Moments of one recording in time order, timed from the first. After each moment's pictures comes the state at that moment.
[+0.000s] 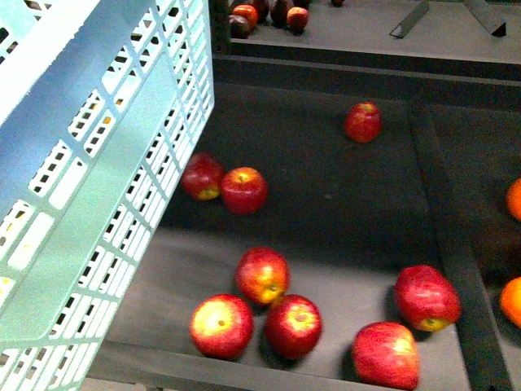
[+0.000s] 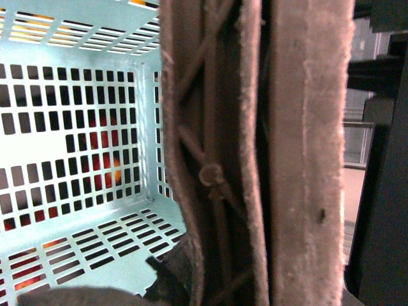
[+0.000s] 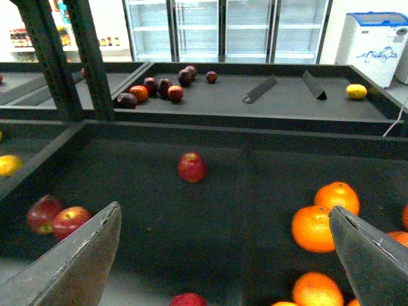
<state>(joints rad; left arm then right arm) -0.21 0.92 0.85 -0.35 -0.16 -1.50 0.00 0.00 0.02 0.00 0.00 0.00</state>
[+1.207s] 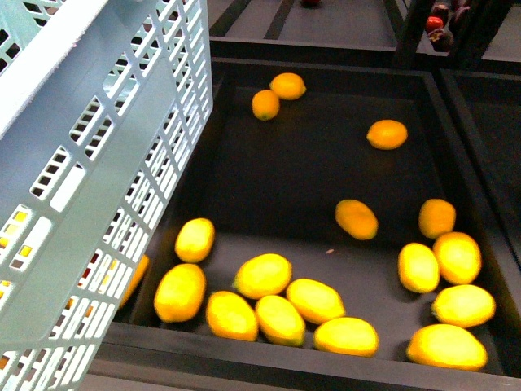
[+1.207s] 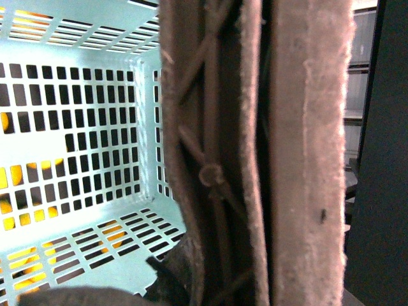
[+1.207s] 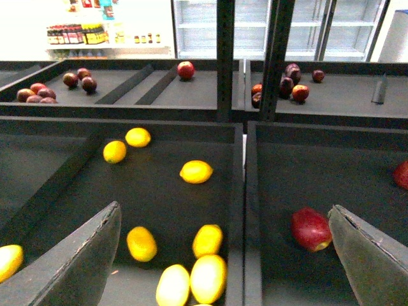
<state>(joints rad) -0.21 0.92 0.85 -0.35 -0.16 -1.49 0.00 0.00 0.02 0.00 0.00 0.00</state>
